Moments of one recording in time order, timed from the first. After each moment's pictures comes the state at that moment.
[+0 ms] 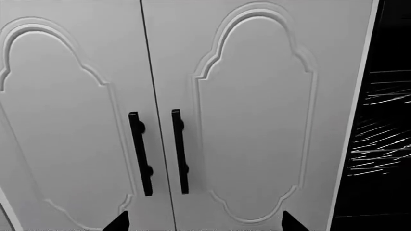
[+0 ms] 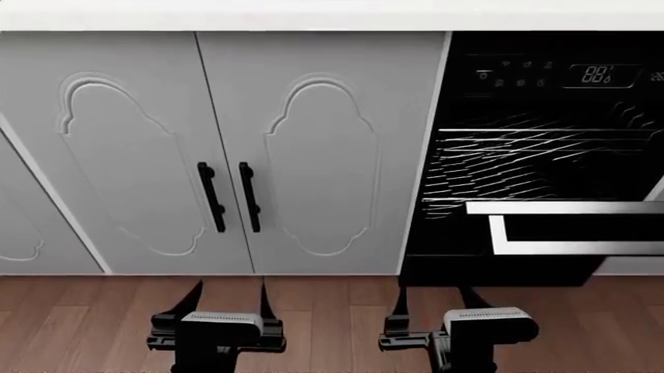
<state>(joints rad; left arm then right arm) -0.01 -0.15 0.21 -0.01 -0.09 0.01 -0.19 0.01 0.16 -0.20 0.00 0.10 -0.04 0.18</state>
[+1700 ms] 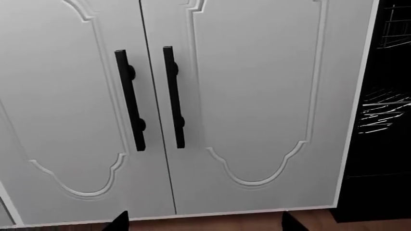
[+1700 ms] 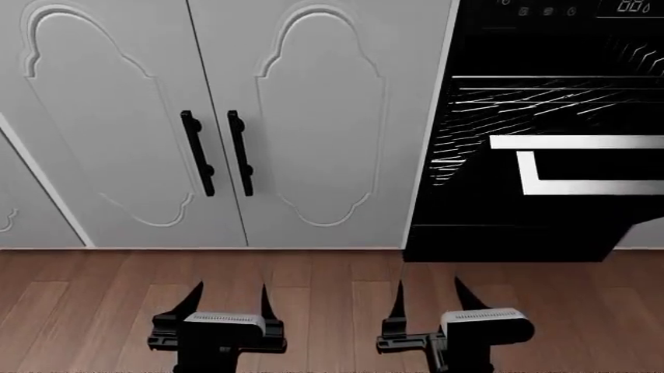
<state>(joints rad) -0.02 -0.19 0.26 -0.03 -0.12 0.02 -0.25 0.02 0.19 -0.26 0.02 0.13 -0.05 0.22</state>
